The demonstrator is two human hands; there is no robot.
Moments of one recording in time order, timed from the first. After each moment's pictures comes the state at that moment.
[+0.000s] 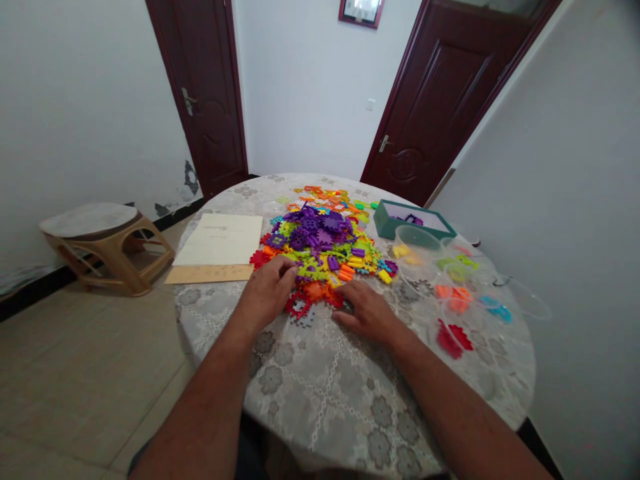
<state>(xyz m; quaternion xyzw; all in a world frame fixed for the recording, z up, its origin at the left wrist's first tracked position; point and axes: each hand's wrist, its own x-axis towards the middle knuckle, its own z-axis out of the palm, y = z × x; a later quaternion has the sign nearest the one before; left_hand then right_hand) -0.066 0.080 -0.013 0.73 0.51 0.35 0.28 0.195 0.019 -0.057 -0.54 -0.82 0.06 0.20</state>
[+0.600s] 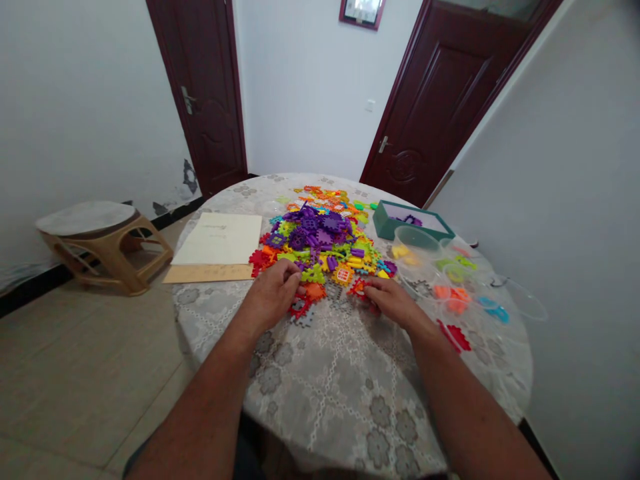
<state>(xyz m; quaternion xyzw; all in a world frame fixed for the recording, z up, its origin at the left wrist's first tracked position) -0.059 0.078 -0.022 0.67 0.49 0.34 0.44 0.238 0.030 -0.048 -0.67 -0.58 0.36 0.29</state>
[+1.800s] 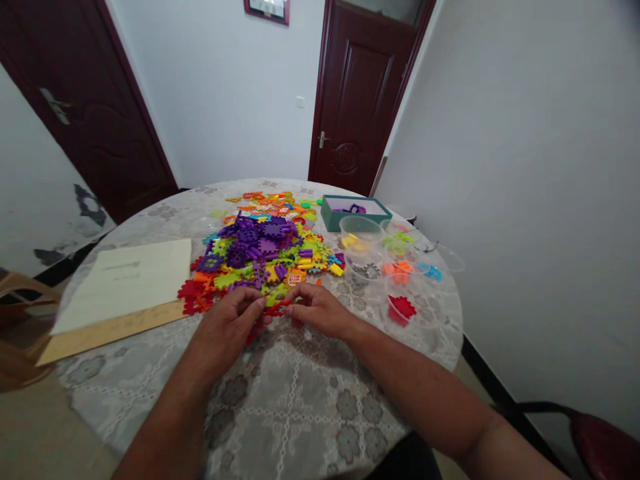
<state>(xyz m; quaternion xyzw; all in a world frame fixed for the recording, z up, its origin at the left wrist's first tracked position) -0.035 0.067 -0.009 0.66 0.47 0.29 0.52 0.175 0.026 -0.052 -0.49 -0.54 0.51 0.46</state>
